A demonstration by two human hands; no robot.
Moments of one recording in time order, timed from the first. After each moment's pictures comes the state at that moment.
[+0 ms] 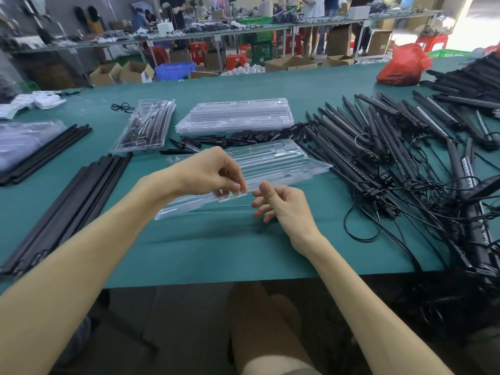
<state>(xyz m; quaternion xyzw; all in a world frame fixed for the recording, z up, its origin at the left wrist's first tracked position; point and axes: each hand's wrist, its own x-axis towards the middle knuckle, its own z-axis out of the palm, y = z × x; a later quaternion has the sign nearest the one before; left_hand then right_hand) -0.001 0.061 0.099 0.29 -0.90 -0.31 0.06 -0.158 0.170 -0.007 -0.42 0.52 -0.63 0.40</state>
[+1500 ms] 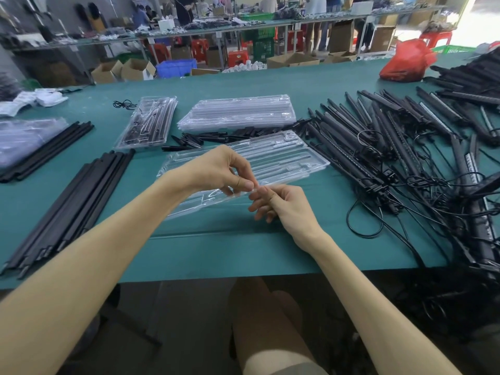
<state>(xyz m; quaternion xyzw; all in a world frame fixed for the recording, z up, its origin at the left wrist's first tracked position) -0.010 0.058 0.088 0.29 -0.86 -0.42 0.08 -0.158 0.173 -0.007 -0.47 0.52 -0.59 0.40</state>
